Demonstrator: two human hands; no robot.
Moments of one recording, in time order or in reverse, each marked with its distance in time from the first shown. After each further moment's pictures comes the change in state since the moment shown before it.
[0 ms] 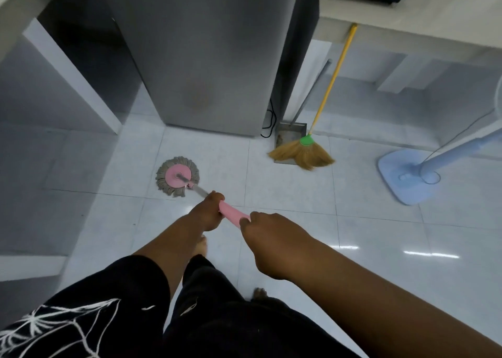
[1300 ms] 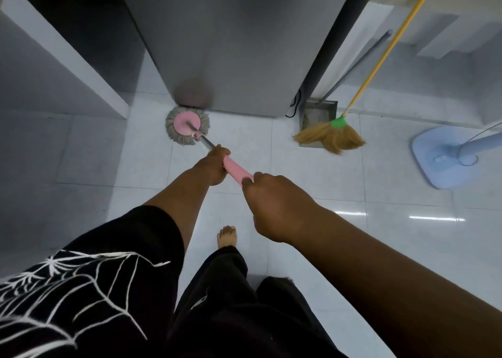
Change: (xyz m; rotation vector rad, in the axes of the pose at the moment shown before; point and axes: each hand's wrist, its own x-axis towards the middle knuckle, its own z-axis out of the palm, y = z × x) left_hand 0.142 -0.099 -0.157 0.017 0.002 0.005; right_hand 0.213 -0.028 -0.055 0.068 0.076 0.033
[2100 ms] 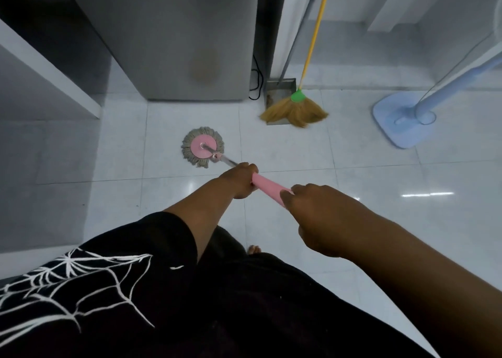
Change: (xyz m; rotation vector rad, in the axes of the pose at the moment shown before) left_hand -0.129 0.165 0.195 0.237 -0.177 0.236; right_hand -0.284 0.064 0.050 -0.105 -0.080 0.153
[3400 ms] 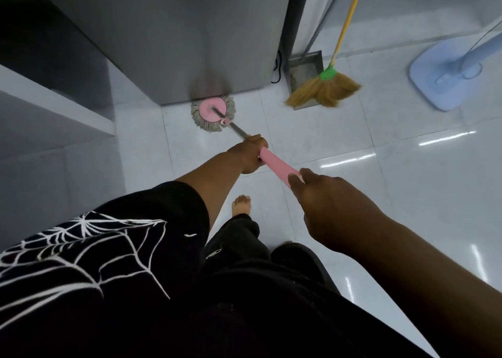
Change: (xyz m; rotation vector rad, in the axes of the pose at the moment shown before) left_hand 0.097 -0.178 -0.169 0.062 -0.107 0.155; right_hand 0.222 -0.088 -0.091 0.091 0.022 0.144
